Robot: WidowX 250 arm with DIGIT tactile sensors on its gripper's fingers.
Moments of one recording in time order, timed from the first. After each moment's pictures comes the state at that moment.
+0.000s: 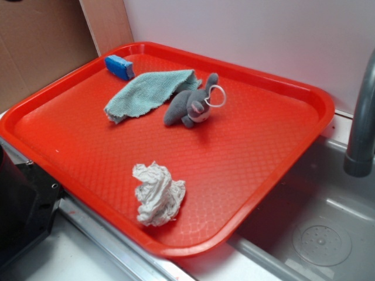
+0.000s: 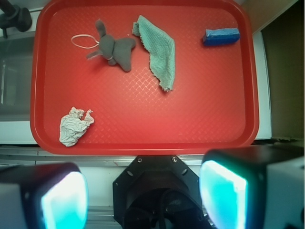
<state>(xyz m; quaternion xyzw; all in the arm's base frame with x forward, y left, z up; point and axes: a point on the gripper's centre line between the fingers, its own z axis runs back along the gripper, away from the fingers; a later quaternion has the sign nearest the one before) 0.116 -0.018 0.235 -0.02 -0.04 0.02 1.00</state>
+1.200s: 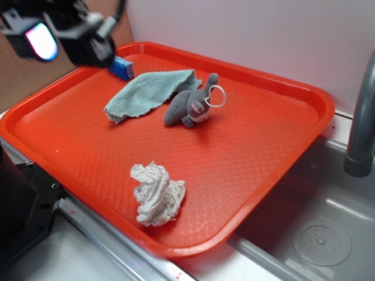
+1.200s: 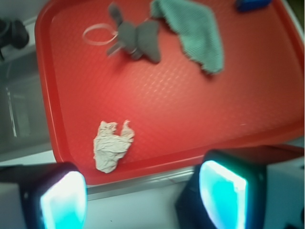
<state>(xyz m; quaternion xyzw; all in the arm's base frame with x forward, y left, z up) 0.135 -0.087 0.165 -0.06 -0.04 0.12 0.99</state>
